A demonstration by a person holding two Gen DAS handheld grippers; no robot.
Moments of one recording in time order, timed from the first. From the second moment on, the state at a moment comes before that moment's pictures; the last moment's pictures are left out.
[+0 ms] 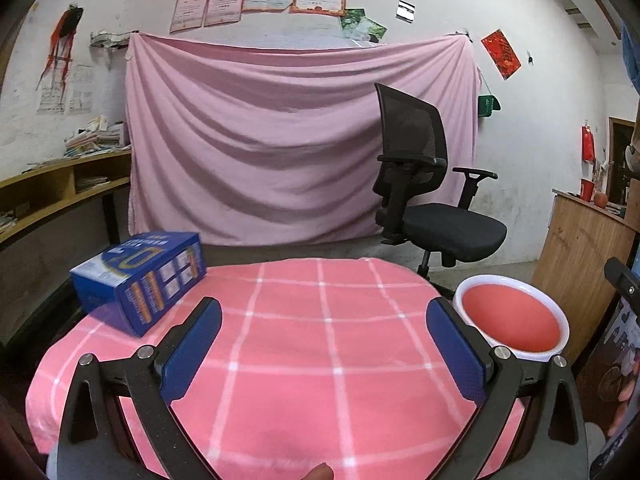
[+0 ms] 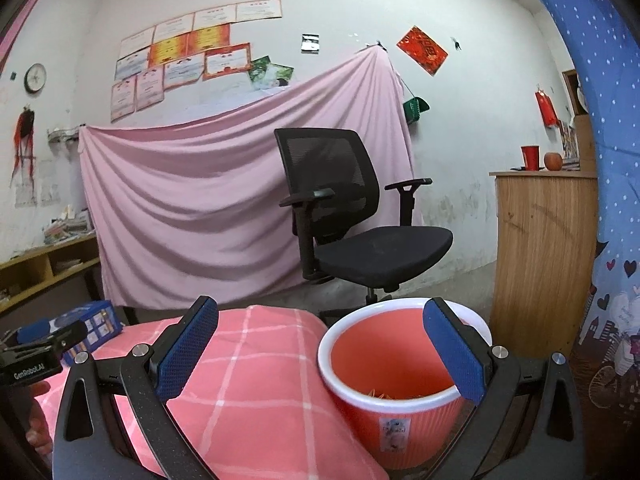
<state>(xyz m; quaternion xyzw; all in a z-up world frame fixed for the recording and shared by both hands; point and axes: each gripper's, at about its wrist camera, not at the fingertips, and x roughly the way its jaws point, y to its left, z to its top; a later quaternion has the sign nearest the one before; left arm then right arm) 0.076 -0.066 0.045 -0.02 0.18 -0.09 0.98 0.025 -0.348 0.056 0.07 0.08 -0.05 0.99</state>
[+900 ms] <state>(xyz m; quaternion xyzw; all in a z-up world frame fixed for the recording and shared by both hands) 0.021 -0.009 0.009 -0.02 0.19 -0.06 0.98 -0.018 -0.280 0.026 0.03 0.09 -0.05 0.99</state>
